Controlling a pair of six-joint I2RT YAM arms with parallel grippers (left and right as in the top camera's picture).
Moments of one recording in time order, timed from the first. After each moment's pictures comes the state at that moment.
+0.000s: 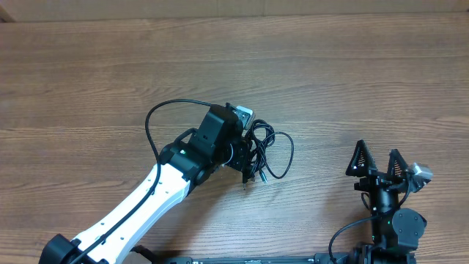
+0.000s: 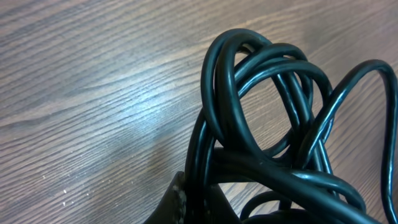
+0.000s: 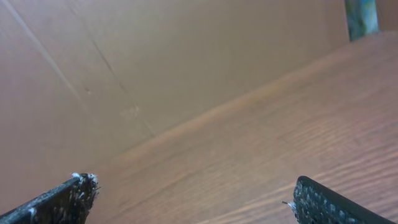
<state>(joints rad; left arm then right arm) -0.61 1.39 0.92 -0.42 0.17 -0.26 -0.18 0.01 0.02 -0.01 -0.11 0.46</state>
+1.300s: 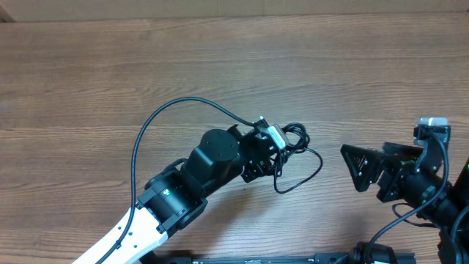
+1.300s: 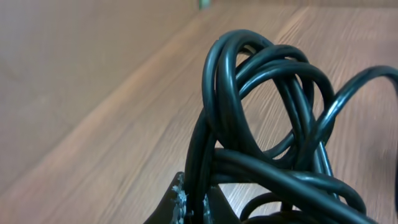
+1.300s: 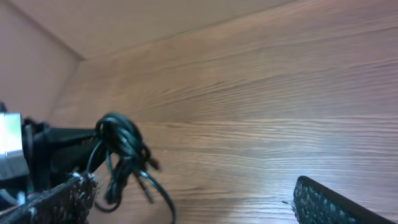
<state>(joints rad) -0.81 1.11 0.92 -0.20 0.07 0.27 -0.19 0.77 1.31 -1.22 -0.61 0.11</state>
